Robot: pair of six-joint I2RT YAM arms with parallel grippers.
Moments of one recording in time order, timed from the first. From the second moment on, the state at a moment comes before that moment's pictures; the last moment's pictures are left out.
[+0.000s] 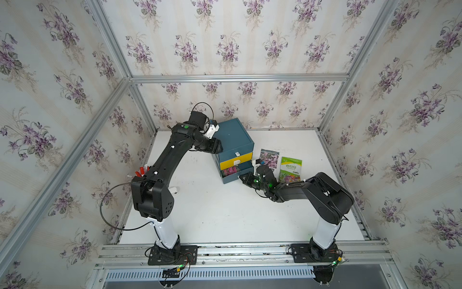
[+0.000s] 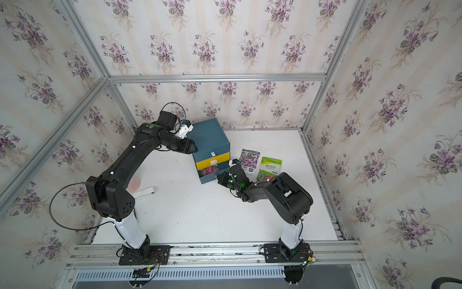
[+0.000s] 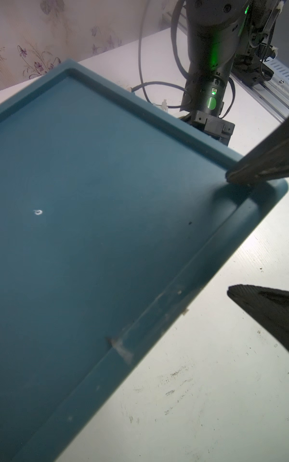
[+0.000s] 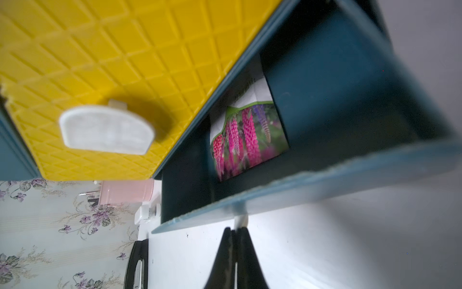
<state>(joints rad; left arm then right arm) -0.26 1.81 1.81 -1.08 0.33 0.01 0.70 1.81 0.72 0.58 -0.20 1.00</state>
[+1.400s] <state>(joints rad) -0.28 1.79 1.77 -1.03 0.33 0.00 0.88 1.46 0.49 0.29 -0.15 0.97</state>
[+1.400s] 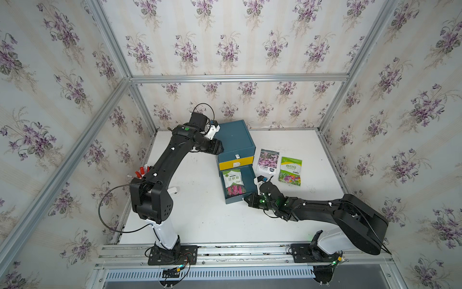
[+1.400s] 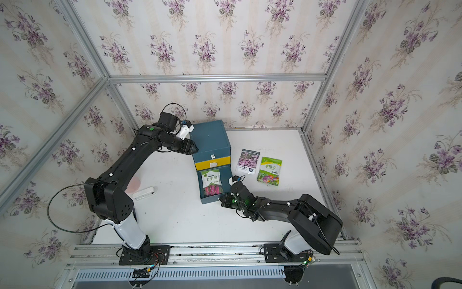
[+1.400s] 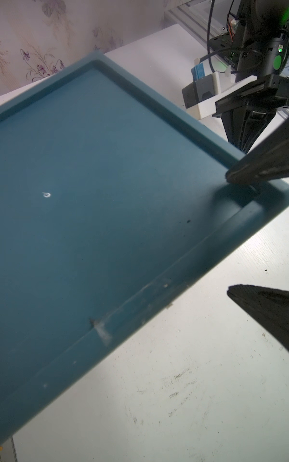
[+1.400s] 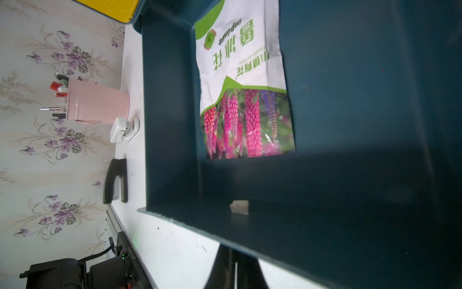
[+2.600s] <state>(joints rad) -0.28 1.79 1.77 -1.03 0.33 0.02 0.81 1.47 0.84 -0.16 -0.12 0.83</state>
